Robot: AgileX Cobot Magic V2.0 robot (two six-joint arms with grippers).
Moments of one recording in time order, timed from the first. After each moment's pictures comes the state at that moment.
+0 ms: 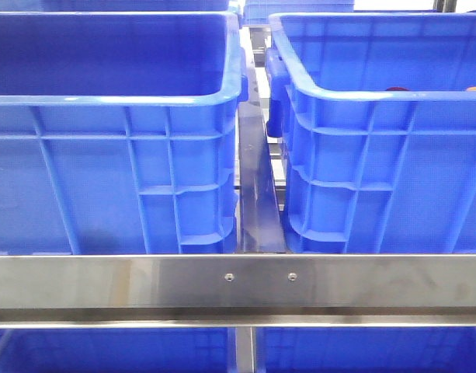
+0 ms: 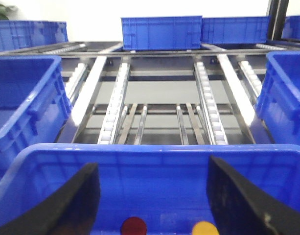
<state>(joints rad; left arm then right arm) -0.11 0.34 -0.69 0.11 0.66 -0.16 0.06 1.03 -0.89 1.83 -0.09 -1.78</state>
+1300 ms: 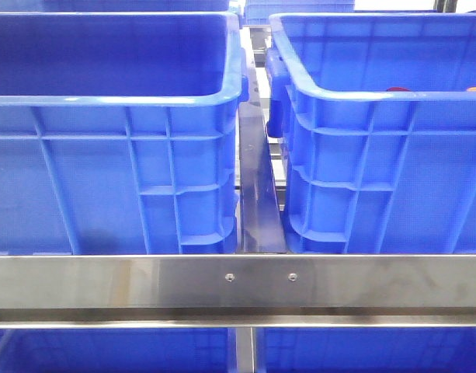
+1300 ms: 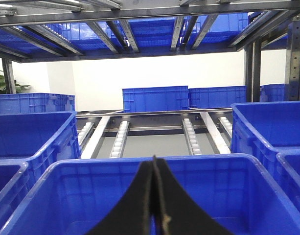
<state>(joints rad) -0.11 0.34 -0.69 0.11 0.66 -0.16 0.06 0.35 -0.48 1.84 -0.11 -1.78</state>
